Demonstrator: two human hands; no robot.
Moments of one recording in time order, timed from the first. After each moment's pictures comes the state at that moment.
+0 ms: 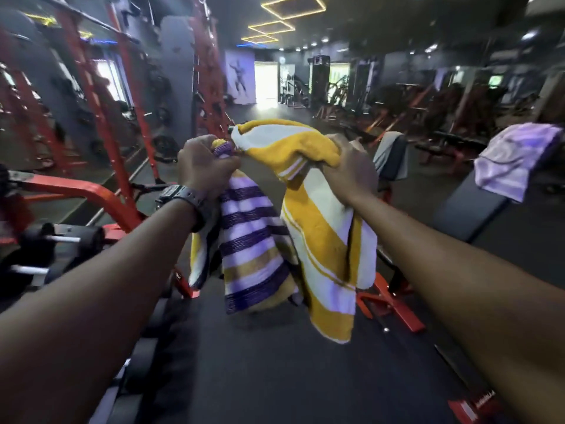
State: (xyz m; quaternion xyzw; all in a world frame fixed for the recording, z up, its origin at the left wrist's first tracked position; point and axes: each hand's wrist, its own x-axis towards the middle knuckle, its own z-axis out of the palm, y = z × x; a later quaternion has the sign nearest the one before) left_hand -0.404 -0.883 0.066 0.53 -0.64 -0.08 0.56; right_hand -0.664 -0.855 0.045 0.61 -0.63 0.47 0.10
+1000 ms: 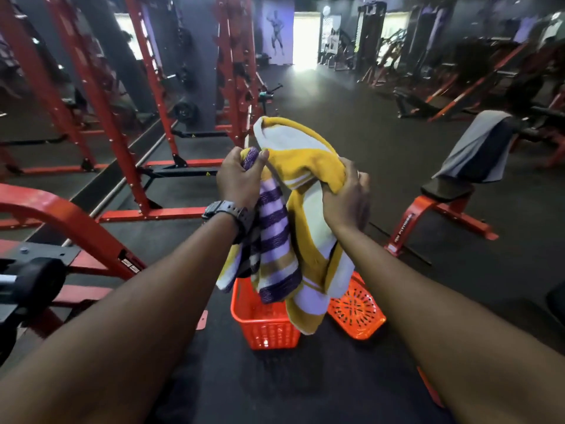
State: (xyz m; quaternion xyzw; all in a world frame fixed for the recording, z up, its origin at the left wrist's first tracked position) left_hand -0.469 -1.460 -0.055 0.54 -0.56 -0.17 0.61; right_hand -0.649 -1.438 -0.097 0.50 -0.66 0.56 -0.02
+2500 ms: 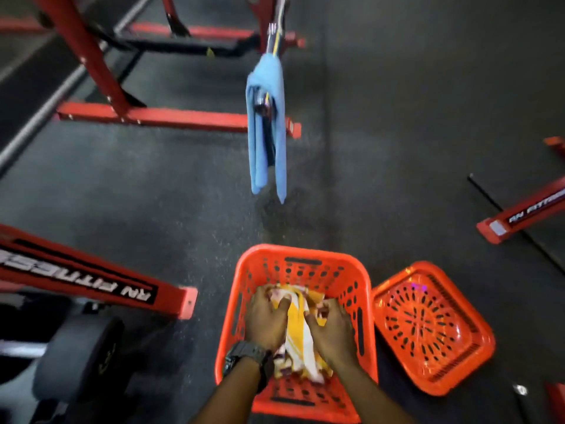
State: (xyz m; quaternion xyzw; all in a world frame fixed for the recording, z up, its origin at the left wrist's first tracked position) left_hand -0.430 -1.781 -0.619 0.76 -0.36 -0.45 0.30; right_hand -0.570 -1.773 -0.654 0.52 -0.74 0.22 -0.37
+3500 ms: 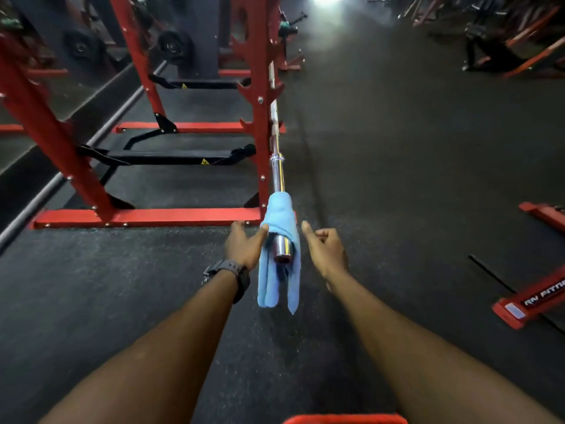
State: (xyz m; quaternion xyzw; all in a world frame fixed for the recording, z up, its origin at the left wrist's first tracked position) left_hand -0.273 -2.225 -0.463 0.71 -0.44 -0.41 0.37; right_hand -0.441 -2.209 -0.463 0.40 -0.72 0.39 -0.41
